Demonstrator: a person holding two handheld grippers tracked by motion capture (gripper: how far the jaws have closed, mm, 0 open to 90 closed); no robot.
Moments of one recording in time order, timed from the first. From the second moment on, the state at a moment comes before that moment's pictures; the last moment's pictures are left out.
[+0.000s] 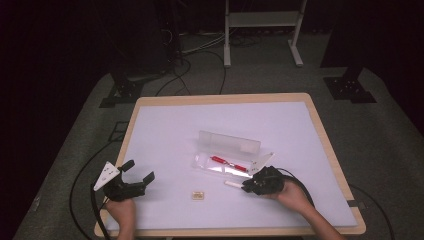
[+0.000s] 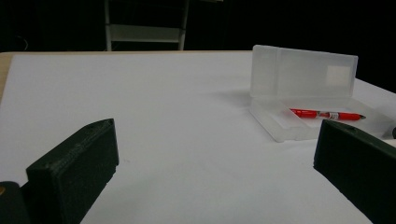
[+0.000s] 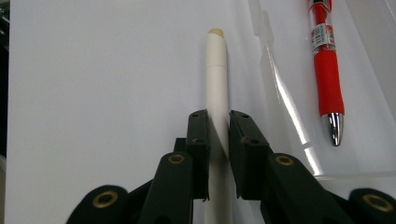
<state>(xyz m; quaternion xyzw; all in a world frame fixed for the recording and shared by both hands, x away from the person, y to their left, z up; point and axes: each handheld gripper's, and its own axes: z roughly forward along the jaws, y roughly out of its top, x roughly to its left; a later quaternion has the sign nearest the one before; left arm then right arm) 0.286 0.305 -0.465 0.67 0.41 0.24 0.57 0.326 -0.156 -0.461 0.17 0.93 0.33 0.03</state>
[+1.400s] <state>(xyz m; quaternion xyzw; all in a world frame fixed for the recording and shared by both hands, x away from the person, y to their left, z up) 0.286 0.305 -0.465 0.67 0.41 0.24 0.57 0.352 -0.136 -0.400 0.14 0.93 0.34 0.06</state>
